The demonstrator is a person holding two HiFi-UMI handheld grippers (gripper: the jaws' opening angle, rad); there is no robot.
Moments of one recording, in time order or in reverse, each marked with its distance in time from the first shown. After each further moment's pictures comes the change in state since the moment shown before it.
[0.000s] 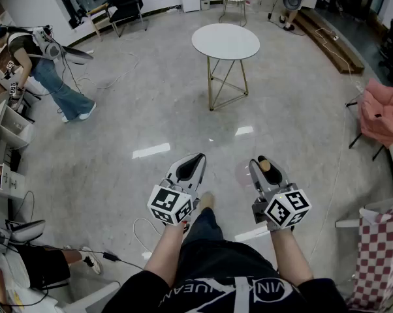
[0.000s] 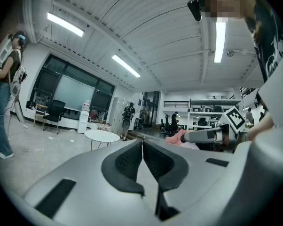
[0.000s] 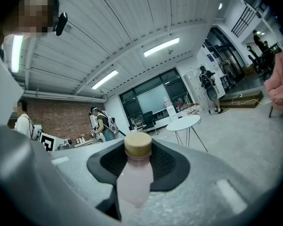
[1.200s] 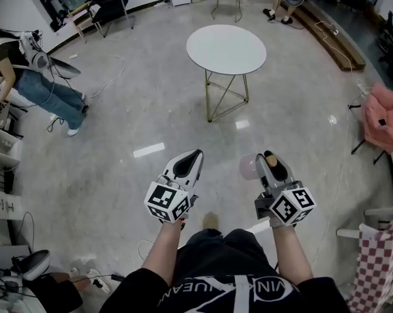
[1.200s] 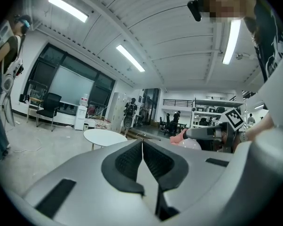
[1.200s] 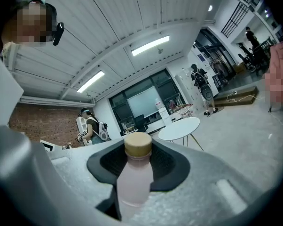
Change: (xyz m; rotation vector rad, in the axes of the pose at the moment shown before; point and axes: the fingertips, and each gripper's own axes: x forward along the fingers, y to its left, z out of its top) left arm 0.155 0.177 0.023 -0.034 0.042 -0.042; right arm 0.197 -0.100 0.053 0.067 -0.050 -0.087
